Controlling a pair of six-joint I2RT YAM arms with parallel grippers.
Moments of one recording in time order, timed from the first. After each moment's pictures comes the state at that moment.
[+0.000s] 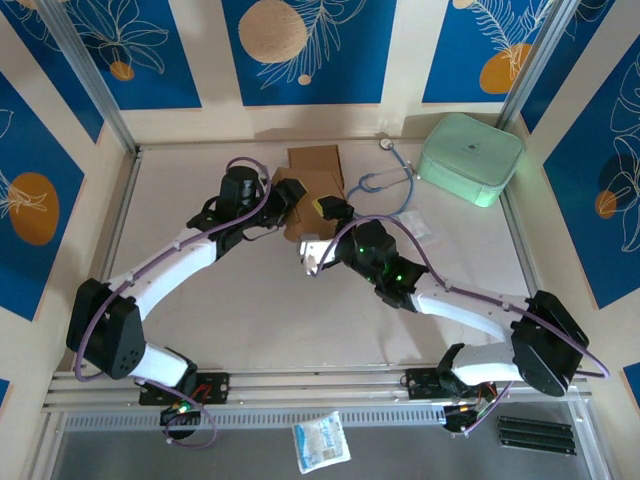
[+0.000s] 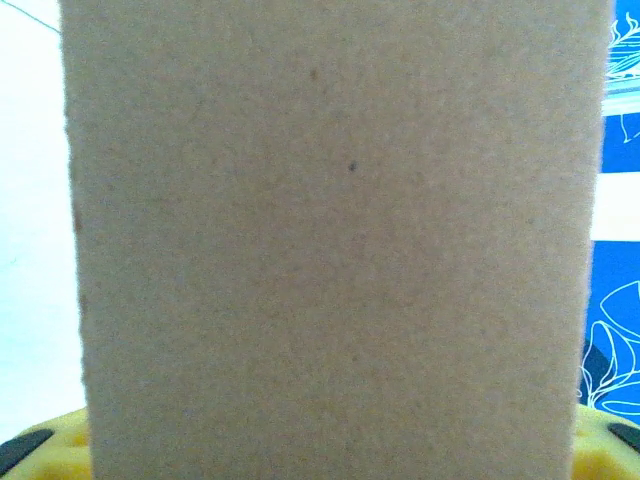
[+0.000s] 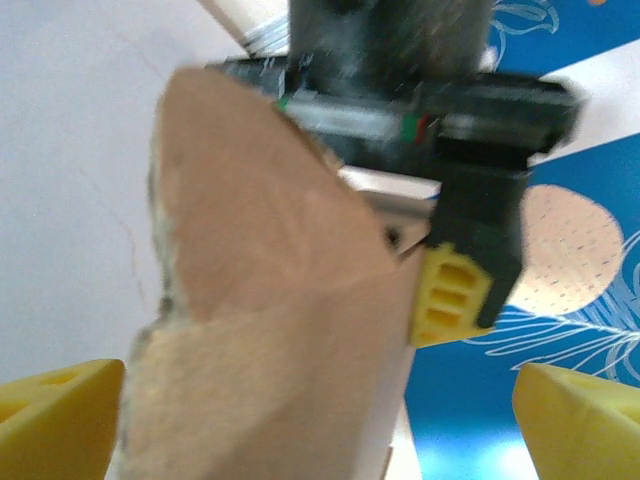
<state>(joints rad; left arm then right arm) -0.52 1.45 1.09 -0.08 0.31 -1.21 0.85 1.28 0.74 0.36 0.13 -1.14</state>
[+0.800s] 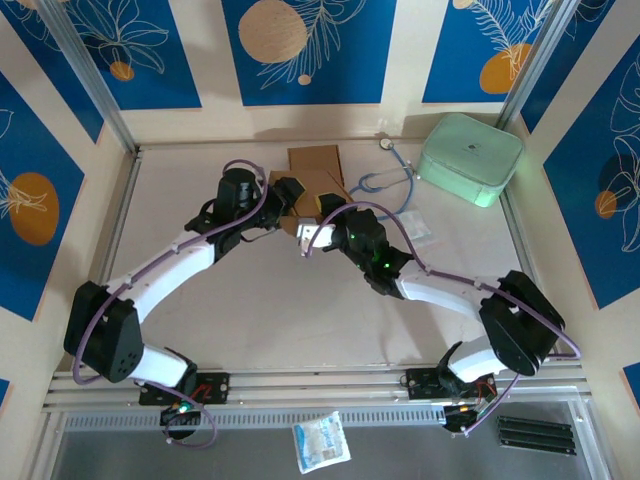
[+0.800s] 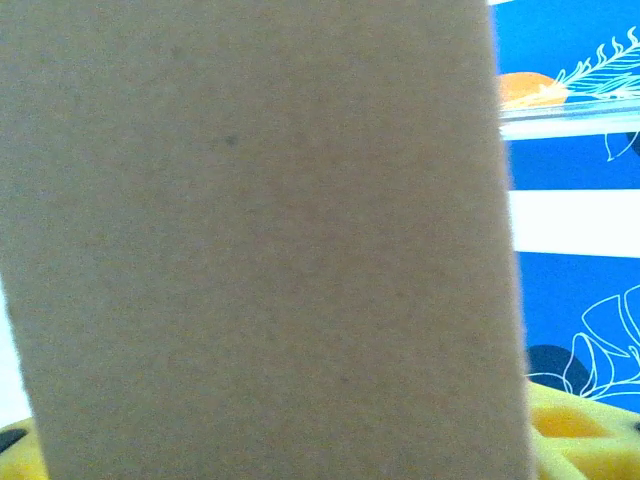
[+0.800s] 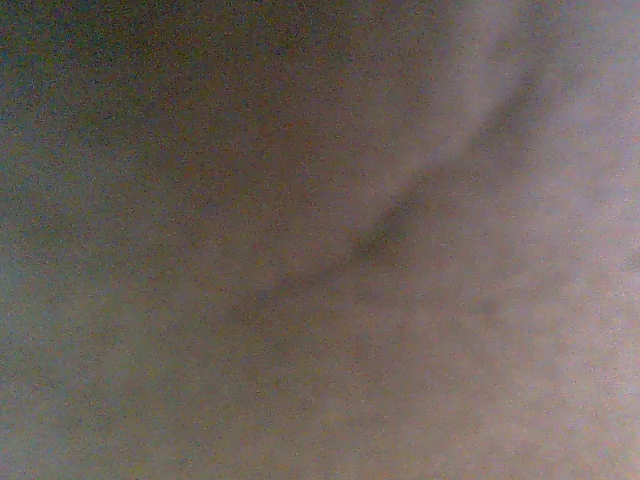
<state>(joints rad) -0.52 1.42 1.06 -0.05 0.31 -1.25 0.80 1.43 0.79 0.45 0.20 -1.18</state>
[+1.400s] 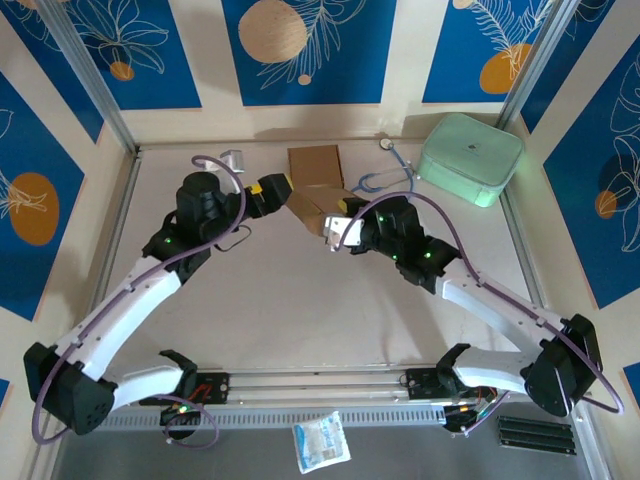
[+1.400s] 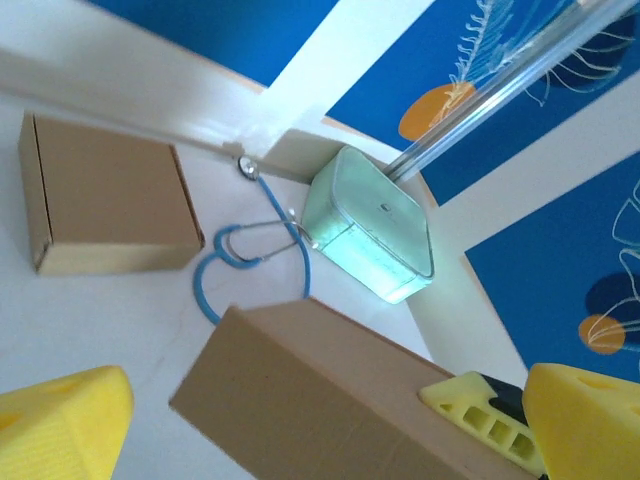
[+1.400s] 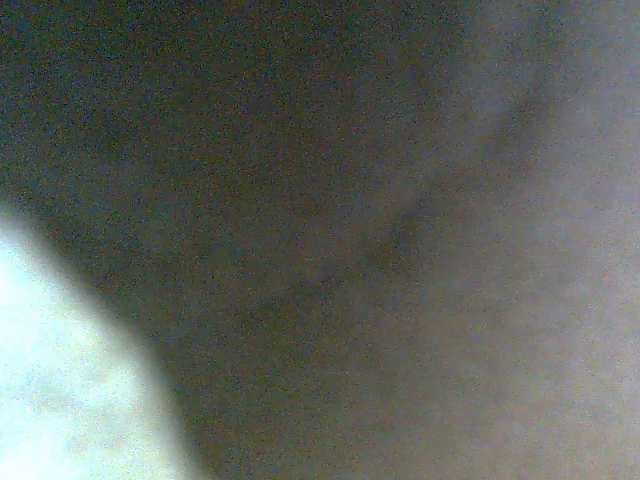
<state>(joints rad) -0.51 1.13 1.06 -0.16 0.16 -0.68 0.69 1.17 0.93 -0.19 -0.03 -1.04</state>
